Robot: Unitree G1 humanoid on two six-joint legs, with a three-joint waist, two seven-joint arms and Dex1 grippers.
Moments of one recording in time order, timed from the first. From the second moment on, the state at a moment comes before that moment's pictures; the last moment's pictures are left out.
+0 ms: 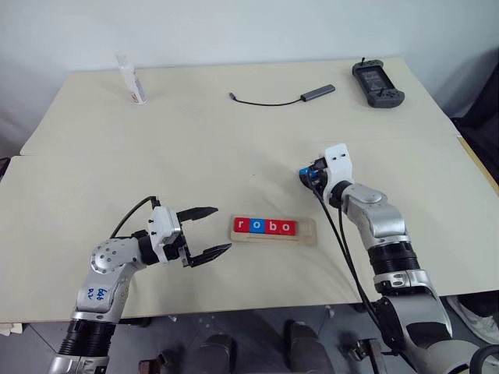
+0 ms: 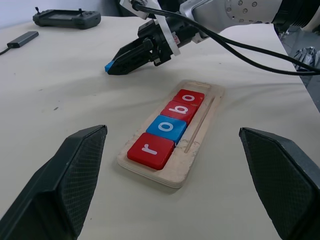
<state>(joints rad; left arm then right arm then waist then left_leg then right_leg) -0.16 0.51 0.04 -0.06 -0.41 -0.01 -1.00 -0.71 -0.32 -0.01 0.36 0.13 0.52 0.39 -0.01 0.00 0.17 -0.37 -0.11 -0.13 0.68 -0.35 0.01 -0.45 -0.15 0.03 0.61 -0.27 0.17</state>
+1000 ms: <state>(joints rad) -0.31 0.47 -0.01 0.14 -0.41 -0.10 -1.15 -0.04 -0.41 -0.28 -0.64 0.36 0.99 0.35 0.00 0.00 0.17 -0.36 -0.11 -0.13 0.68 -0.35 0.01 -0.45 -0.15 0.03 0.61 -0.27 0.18</state>
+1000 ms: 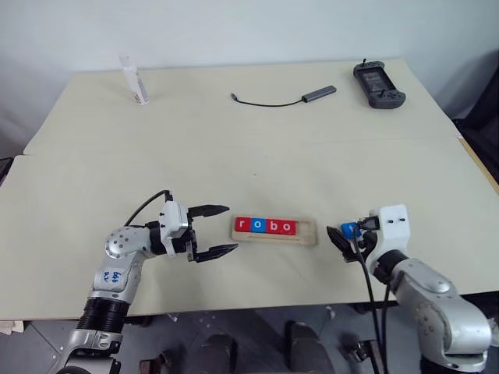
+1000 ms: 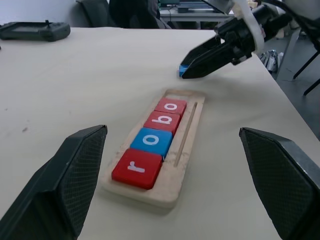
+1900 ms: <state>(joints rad) -0.24 0.49 0.01 0.04 -0.41 -0.08 -1.11 -0.57 -0.90 0.11 0.52 0.14 -0.07 1.43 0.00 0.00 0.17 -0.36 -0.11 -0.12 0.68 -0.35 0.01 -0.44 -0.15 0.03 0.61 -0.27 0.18</state>
